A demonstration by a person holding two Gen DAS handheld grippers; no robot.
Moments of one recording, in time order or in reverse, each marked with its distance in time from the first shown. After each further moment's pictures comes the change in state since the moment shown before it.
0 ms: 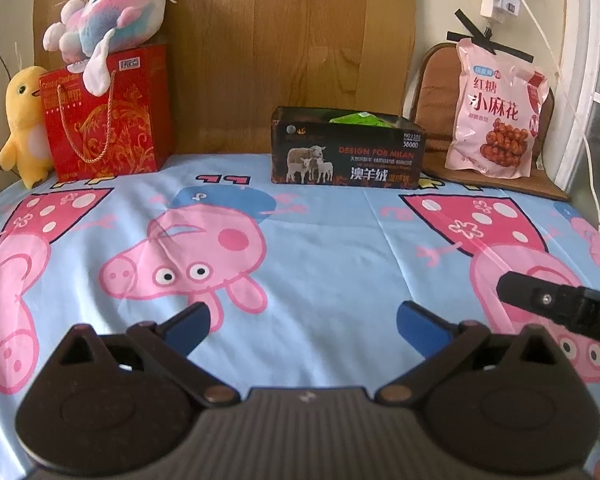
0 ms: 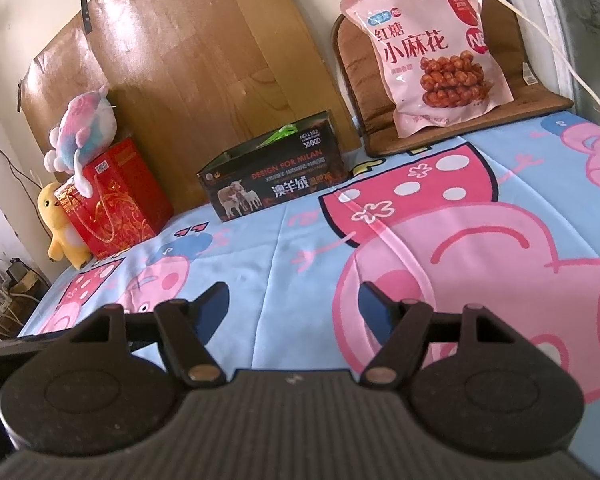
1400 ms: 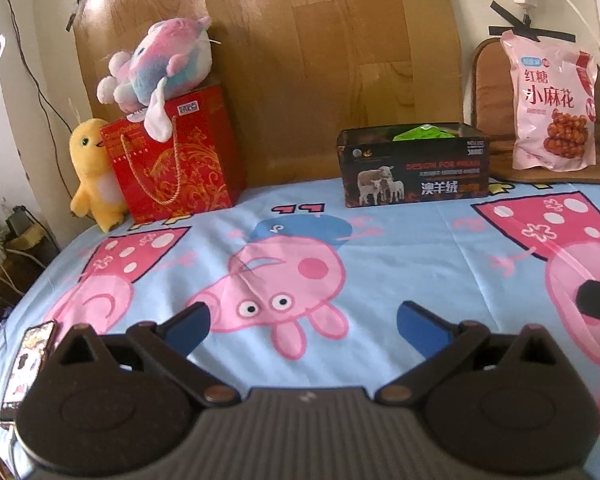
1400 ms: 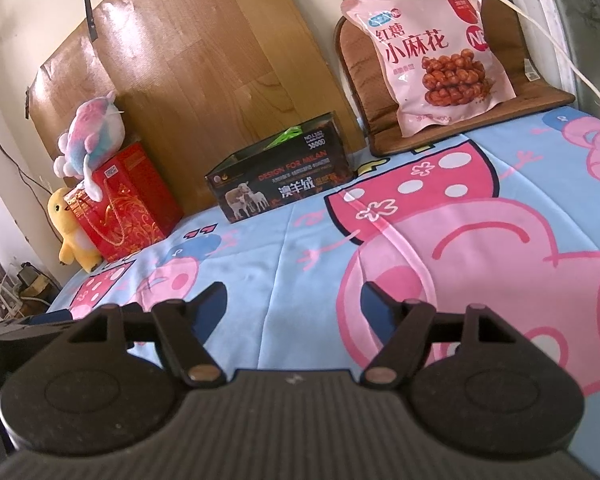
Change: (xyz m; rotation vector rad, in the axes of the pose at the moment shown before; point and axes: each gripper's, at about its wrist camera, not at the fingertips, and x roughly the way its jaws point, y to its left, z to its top) left arm -0.005 -0.006 0.008 0.102 -0.069 0.278; right arm -0.007 -0.002 -0.003 0.018 -0.009 0.026
